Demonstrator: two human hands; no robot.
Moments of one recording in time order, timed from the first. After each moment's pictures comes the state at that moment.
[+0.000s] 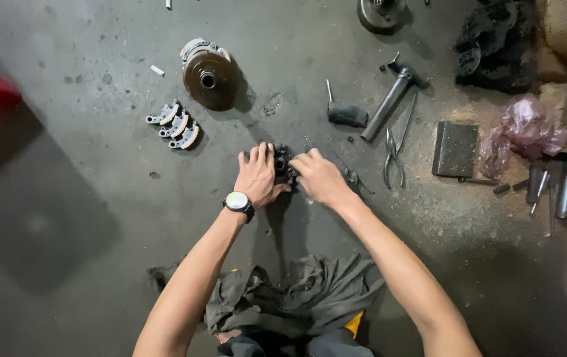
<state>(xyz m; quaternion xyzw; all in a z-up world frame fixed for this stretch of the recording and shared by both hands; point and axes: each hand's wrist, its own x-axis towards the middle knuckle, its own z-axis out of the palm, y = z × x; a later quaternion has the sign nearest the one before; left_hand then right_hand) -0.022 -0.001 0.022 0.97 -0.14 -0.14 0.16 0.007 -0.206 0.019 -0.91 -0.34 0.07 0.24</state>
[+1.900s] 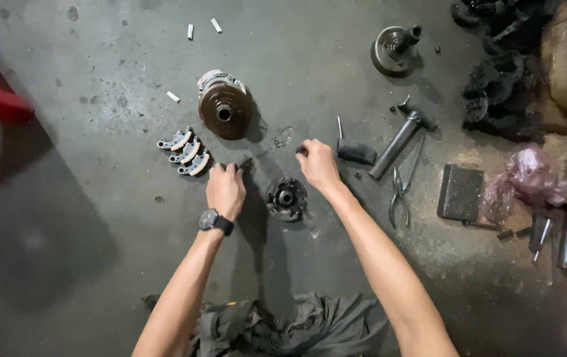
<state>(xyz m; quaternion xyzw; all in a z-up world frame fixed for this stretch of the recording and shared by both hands) 0.001 0.064 -0.043 0.95 0.16 -0.01 0.28 0.107 -0.169 -0.047 -0.92 -0.12 0.10 0.35</state>
